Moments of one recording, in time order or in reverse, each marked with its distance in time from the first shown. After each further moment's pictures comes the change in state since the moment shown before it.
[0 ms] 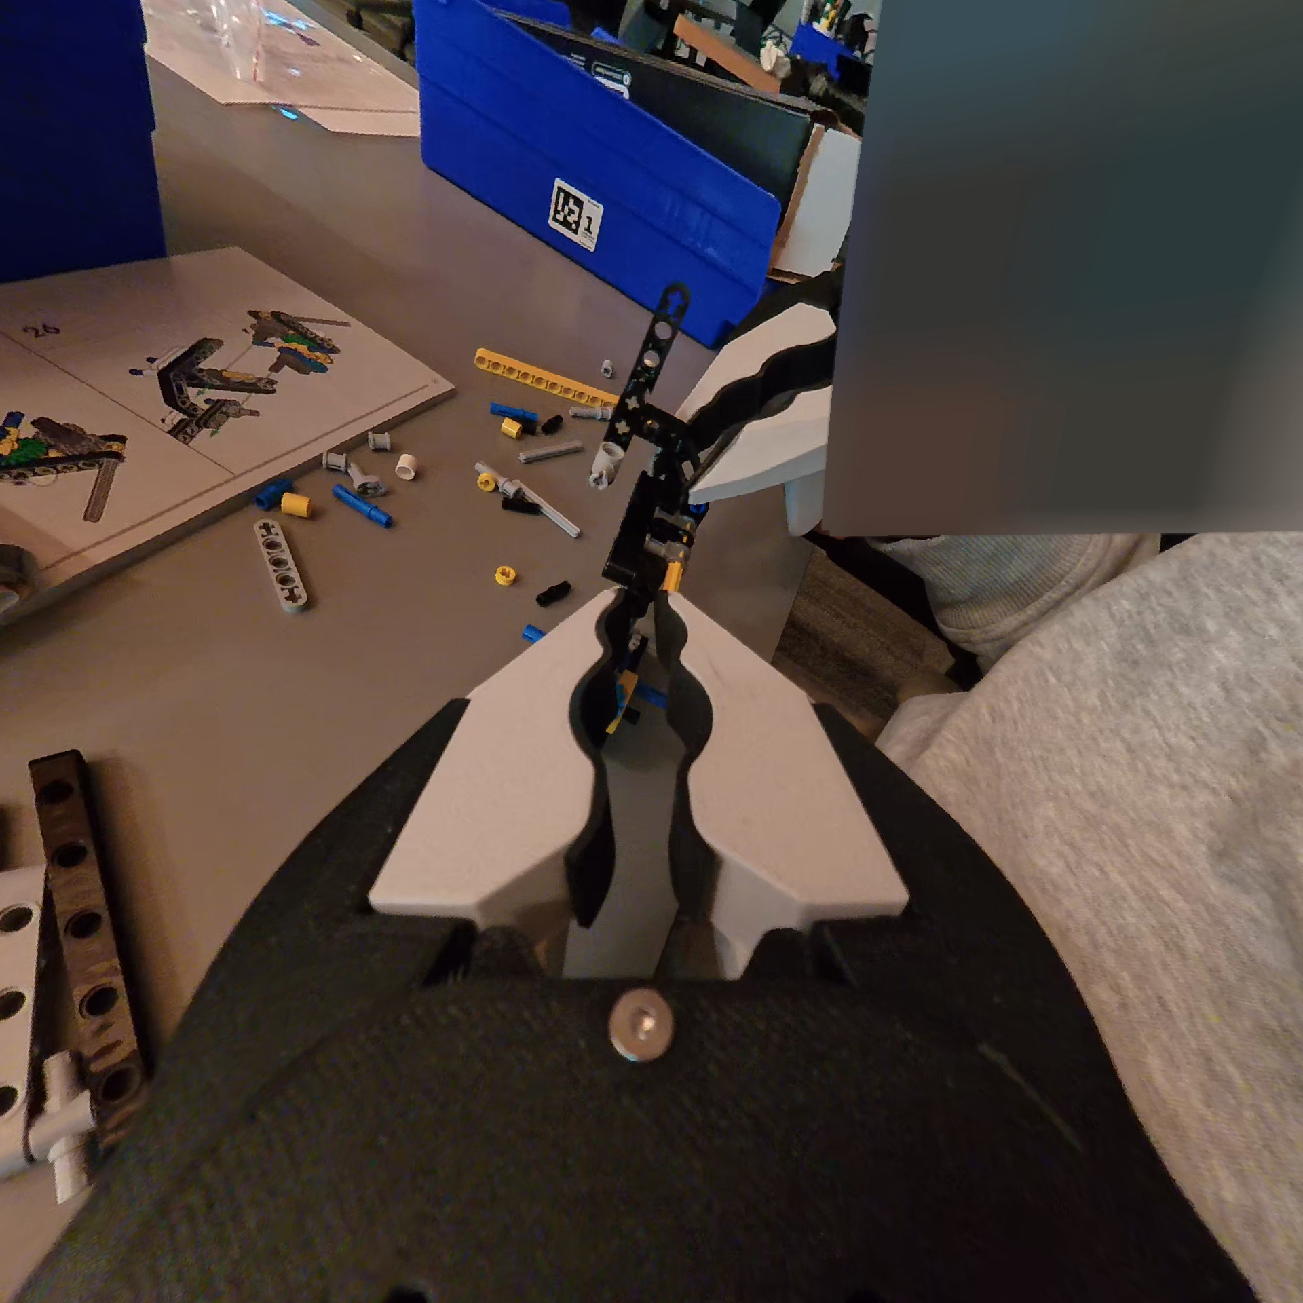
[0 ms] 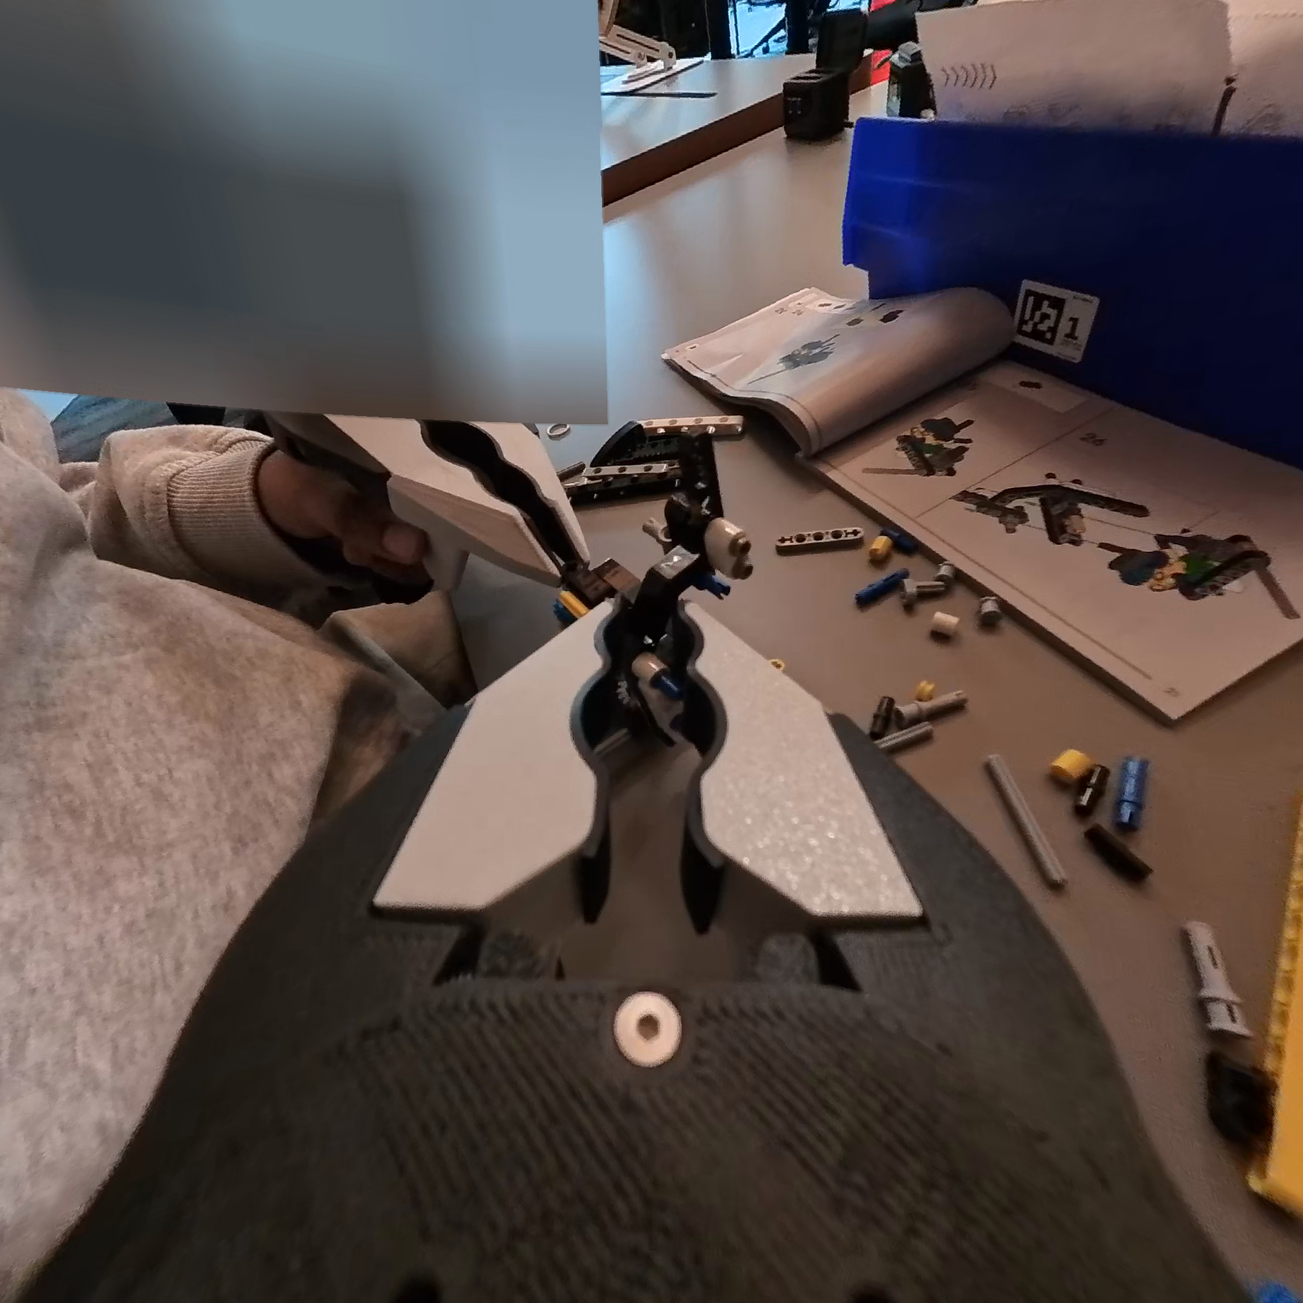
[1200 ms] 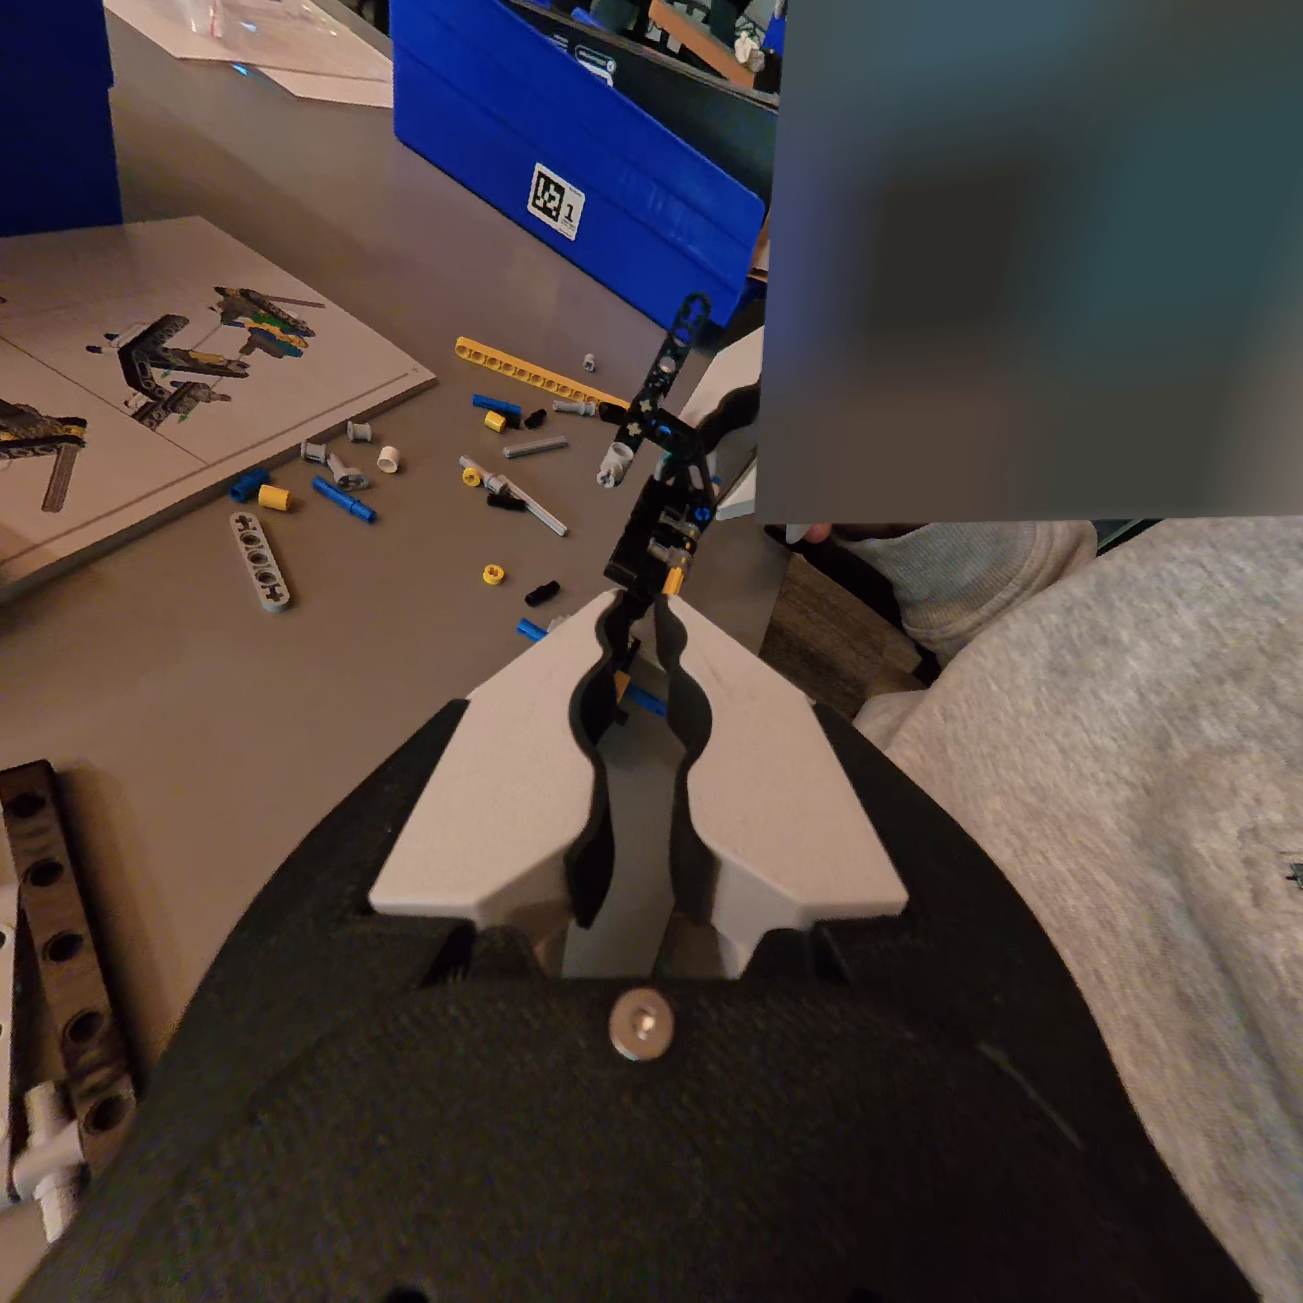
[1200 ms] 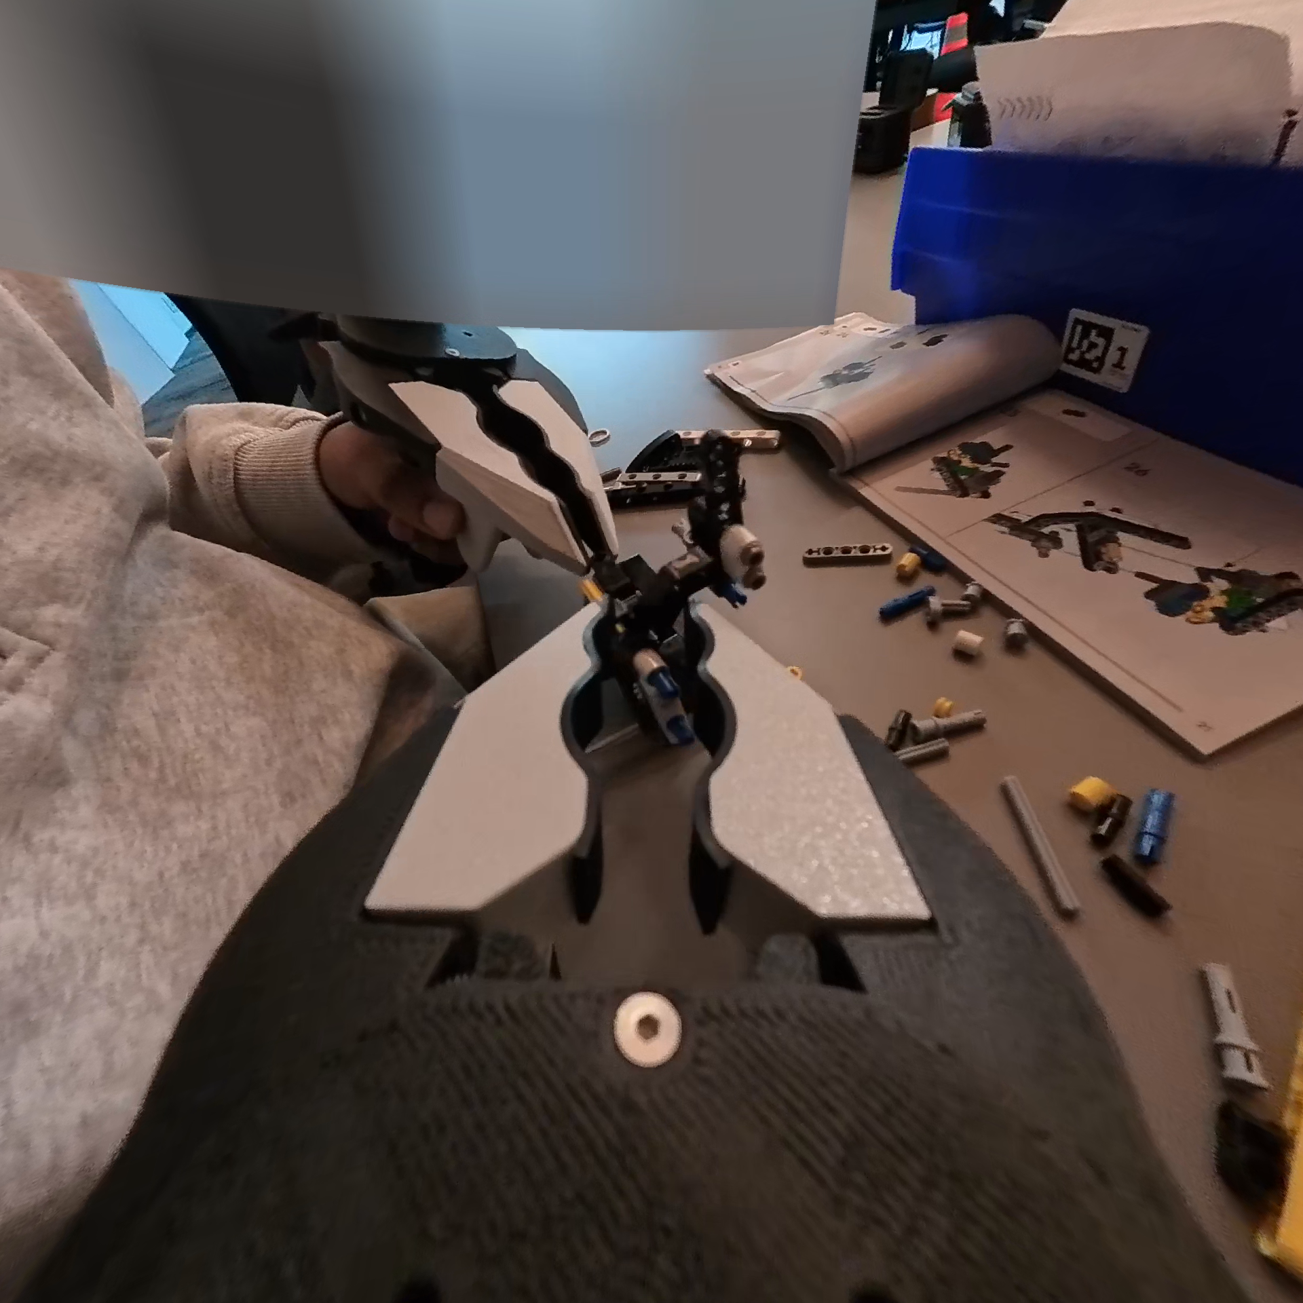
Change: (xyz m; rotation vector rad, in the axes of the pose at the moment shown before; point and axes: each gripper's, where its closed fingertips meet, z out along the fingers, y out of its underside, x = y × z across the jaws) left arm 0.001 -0.002 -0.001 -0.016 0.050 -0.044; right arm -0.006 0.000 -0.004 0.033 -0.085 -0.034
